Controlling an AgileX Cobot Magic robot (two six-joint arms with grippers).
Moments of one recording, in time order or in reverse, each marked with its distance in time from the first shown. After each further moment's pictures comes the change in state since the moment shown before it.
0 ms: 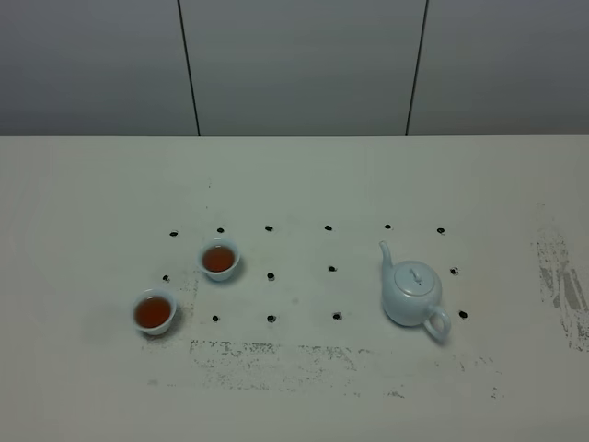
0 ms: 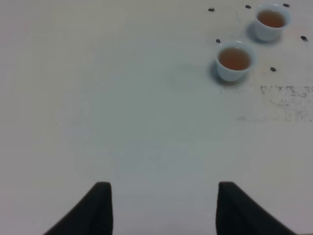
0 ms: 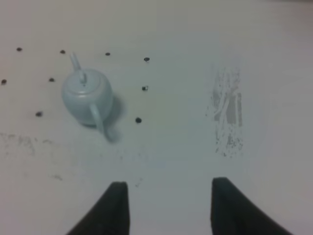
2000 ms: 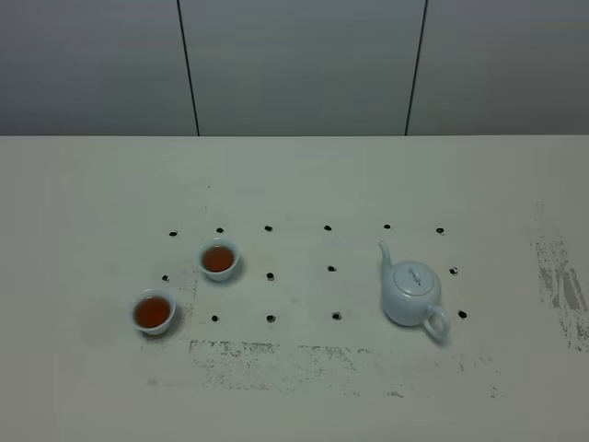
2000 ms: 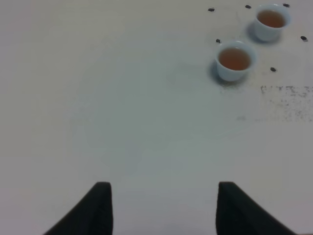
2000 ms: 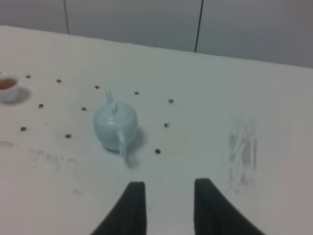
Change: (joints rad) left arm 0.000 0.000 0.000 0.000 0.000 -0.001; right arm 0.208 -0.169 0.005 -0.110 0.016 0.100
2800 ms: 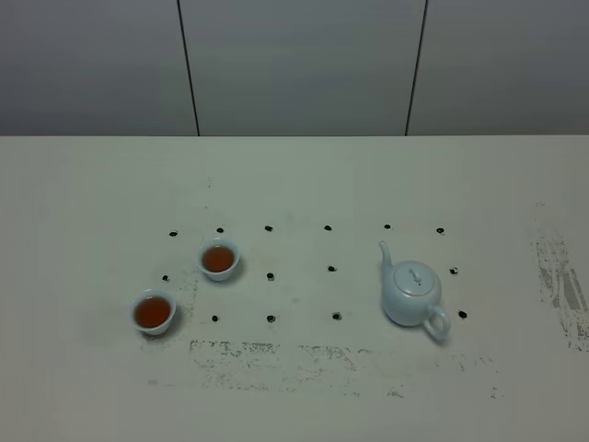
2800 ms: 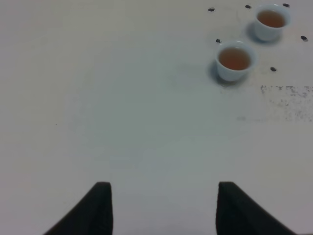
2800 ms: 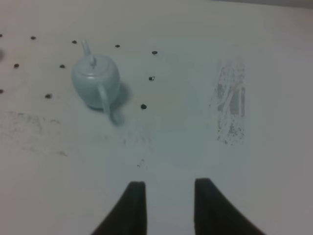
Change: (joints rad) left arm 0.000 0.000 0.000 0.000 0.000 0.000; right arm 0.000 0.000 0.016 -0.067 0.086 0.068
